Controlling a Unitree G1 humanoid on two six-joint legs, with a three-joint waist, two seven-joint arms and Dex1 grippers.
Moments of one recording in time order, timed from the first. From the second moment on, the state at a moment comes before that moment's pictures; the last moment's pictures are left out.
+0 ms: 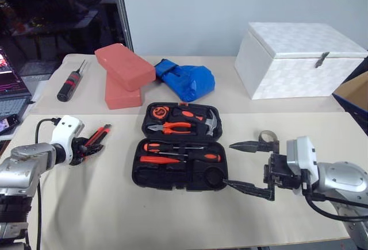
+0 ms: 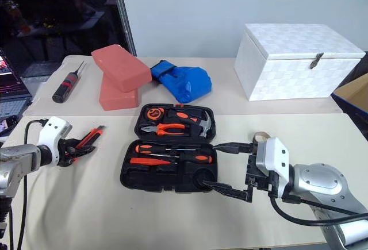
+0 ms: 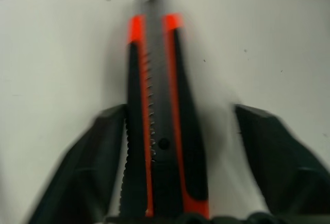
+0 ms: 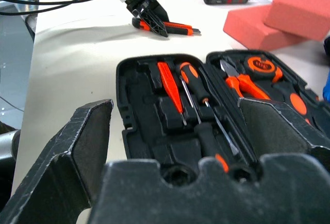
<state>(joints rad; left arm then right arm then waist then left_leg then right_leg) -0.28 0.92 0.16 0.10 -0.36 0.76 -0.71 0.06 -0.81 -0.21 -0.67 0.65 0.35 1.00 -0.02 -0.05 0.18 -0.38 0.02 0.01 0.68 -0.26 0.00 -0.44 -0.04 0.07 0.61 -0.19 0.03</state>
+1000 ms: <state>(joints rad) -0.43 0.87 -0.33 -0.38 -0.34 0.59 -1.18 0.34 -0.84 -0.47 -0.80 0.70 0.37 0.99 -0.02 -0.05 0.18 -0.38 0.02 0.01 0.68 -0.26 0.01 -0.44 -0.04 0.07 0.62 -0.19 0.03</state>
